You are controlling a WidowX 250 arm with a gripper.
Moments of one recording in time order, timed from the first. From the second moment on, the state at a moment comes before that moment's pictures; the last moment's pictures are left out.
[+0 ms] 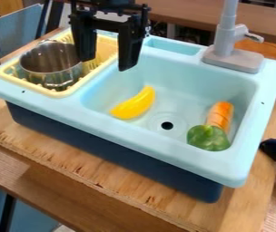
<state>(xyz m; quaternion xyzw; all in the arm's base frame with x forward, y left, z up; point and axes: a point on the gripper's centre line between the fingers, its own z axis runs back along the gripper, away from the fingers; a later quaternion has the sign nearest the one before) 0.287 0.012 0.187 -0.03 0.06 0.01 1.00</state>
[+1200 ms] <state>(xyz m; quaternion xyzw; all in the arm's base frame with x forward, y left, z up) 0.287 -0.087 0.150 -0.02 0.02 -0.11 0.99</state>
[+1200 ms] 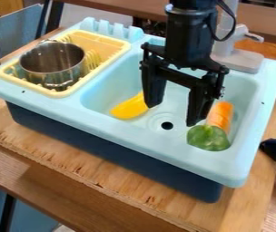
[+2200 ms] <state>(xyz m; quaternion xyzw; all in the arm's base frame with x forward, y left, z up) 0.295 -0.119 0.136 -0.01 0.03 -0.19 0.98</state>
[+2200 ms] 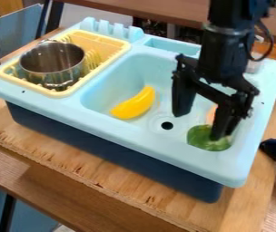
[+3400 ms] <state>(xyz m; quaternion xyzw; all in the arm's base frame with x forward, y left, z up) 0.297 -0.124 0.132 -0.02 0.03 -0.21 0.98</state>
